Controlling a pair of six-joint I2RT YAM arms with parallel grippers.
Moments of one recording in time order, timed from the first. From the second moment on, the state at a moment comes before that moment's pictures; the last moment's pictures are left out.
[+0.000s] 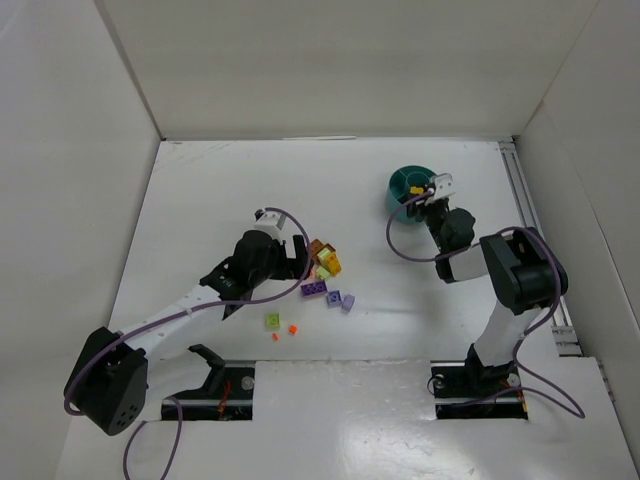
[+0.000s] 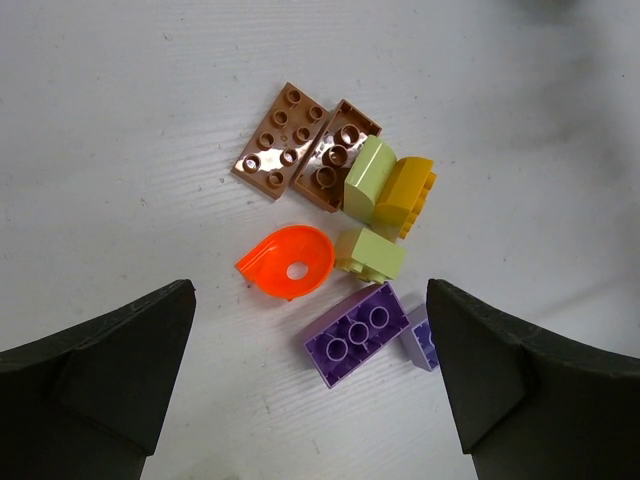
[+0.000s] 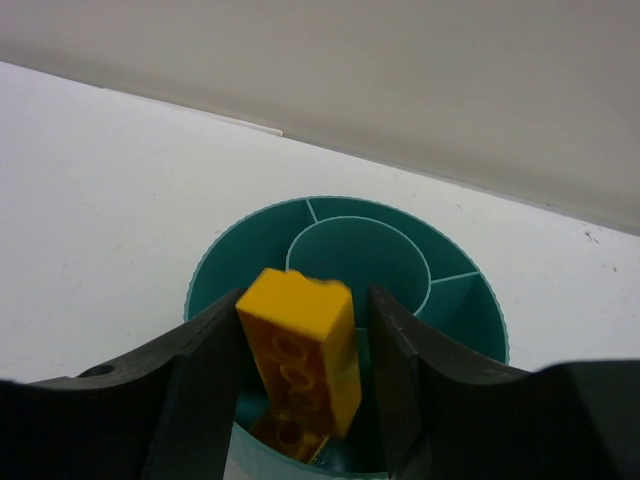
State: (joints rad) left arm -0.60 1.08 0.52 0.01 -0.03 -0.46; right arm 0.20 1.80 0.58 1.33 -0.09 -0.11
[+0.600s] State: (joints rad) left arm -0.61 1.09 0.55 0.00 0.00 -0.45; right arm 0.20 1.58 0.56 1.26 -0.11 -0.12
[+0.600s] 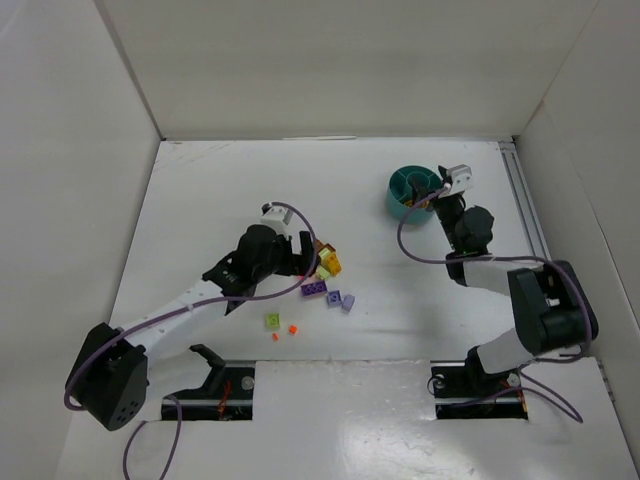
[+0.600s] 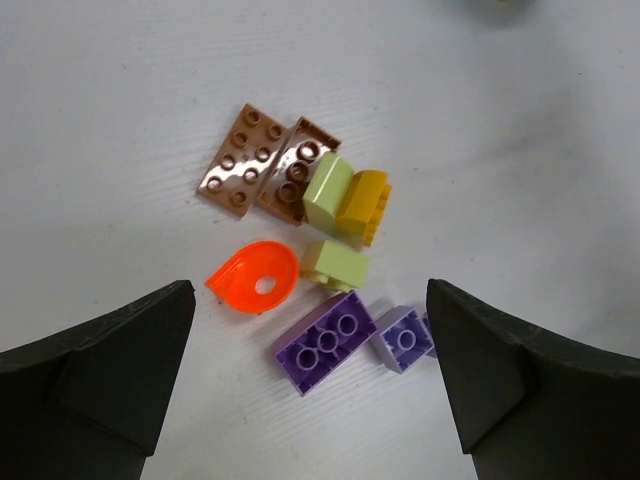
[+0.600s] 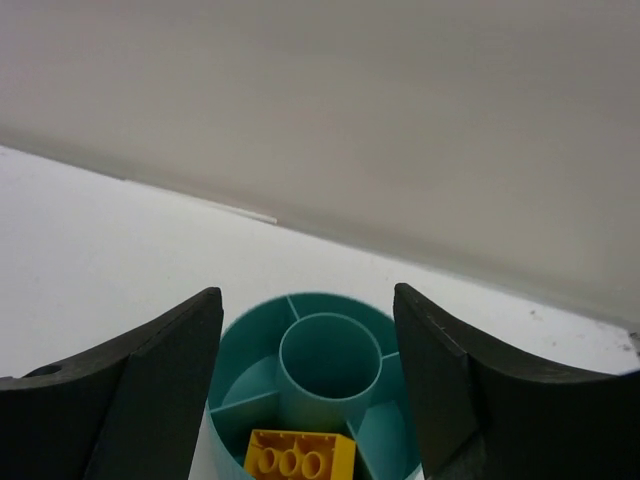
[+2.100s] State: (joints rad) left arm -0.68 1.66 1.01 -0.31 -0.11 -1.08; right arm 0.49 0.67 0.48 -0.10 0.55 -0.10
